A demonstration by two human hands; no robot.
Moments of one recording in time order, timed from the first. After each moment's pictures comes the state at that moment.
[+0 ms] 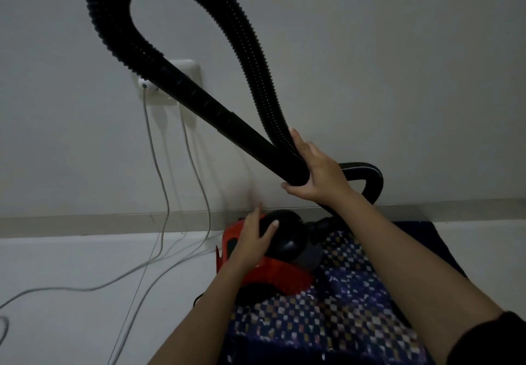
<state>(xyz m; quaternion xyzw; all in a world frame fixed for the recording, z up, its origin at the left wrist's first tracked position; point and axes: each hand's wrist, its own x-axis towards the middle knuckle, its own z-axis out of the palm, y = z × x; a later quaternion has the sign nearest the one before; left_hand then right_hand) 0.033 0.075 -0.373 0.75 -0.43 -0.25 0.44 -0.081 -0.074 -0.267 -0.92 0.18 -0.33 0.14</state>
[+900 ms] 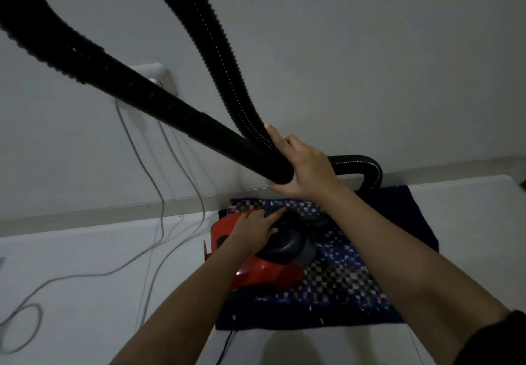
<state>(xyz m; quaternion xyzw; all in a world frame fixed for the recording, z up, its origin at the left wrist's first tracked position) 0.015 0.060 -0.310 0.74 -0.64 -0.16 -0.11 -0.103 -0.048 -0.202 -0.92 0.21 -0.30 0.12</state>
